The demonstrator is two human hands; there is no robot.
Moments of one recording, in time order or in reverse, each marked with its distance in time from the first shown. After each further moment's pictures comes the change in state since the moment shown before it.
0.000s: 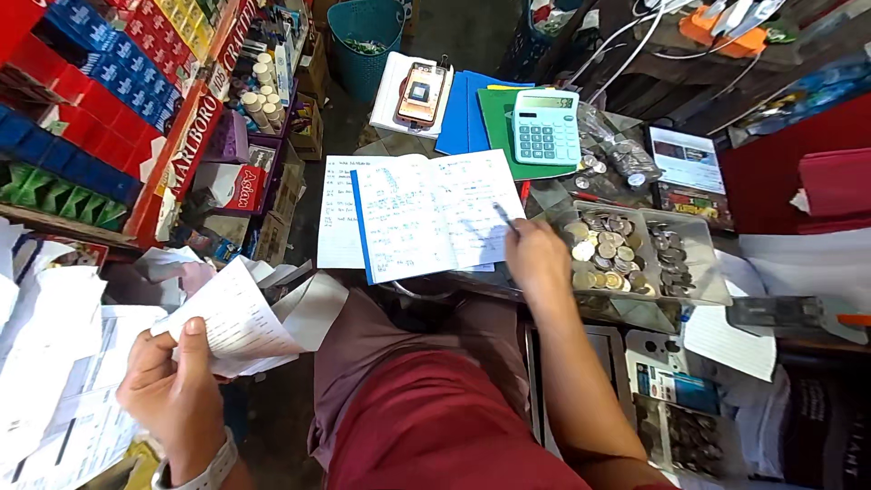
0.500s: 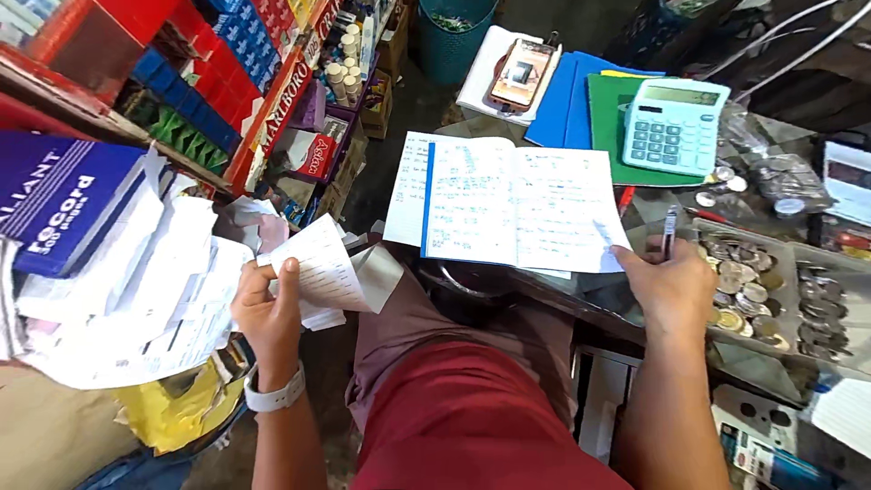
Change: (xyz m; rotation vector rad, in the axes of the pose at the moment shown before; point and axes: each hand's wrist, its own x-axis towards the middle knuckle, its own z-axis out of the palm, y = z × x) left_hand -0.004 0.000 0.008 -0.016 0.004 0.004; right_hand 0.011 0.048 -0.004 0.306 0.111 0.132
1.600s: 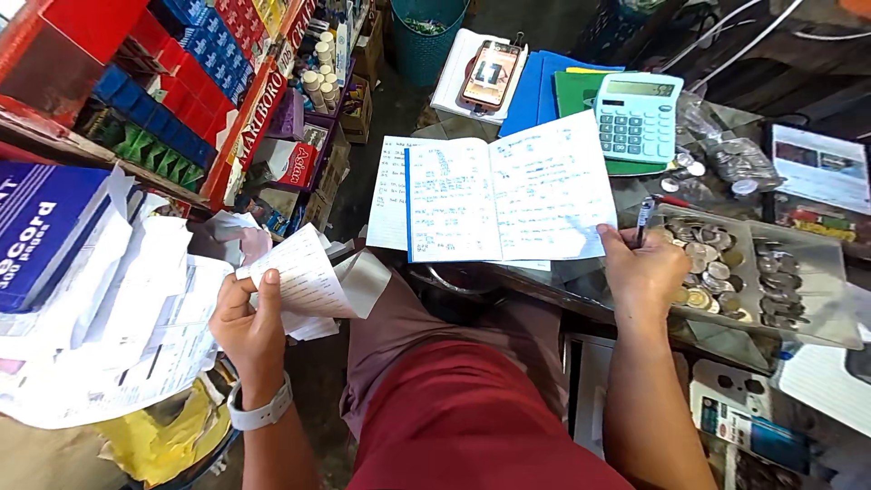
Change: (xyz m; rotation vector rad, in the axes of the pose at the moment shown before) left_hand 0.005 -0.001 0.001 -0.003 -0.024 0.028; right_hand -0.008 -0.009 0.005 -0.035 0.152 -0.053
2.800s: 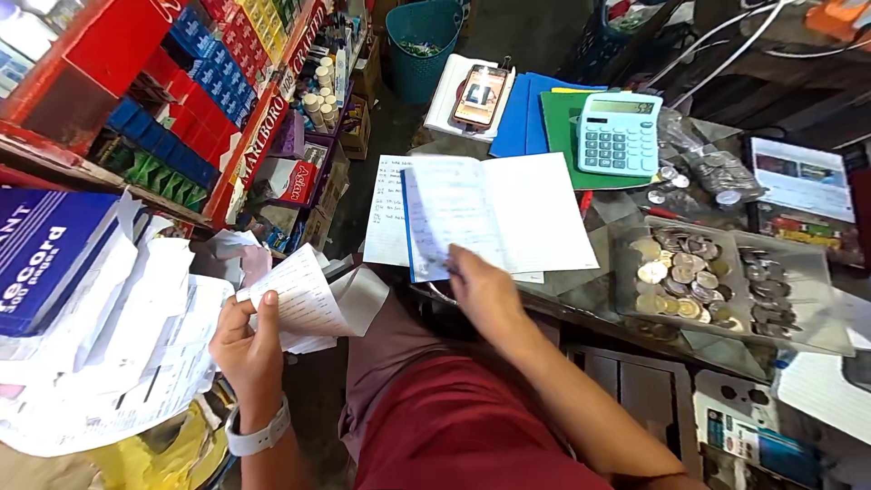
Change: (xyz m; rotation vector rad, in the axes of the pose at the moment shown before) left_hand -0.003 -0.003 0.000 -0.002 0.009 0.019; right_hand -0.088 -0.085 0.065 0.077 -0.315 -0.753
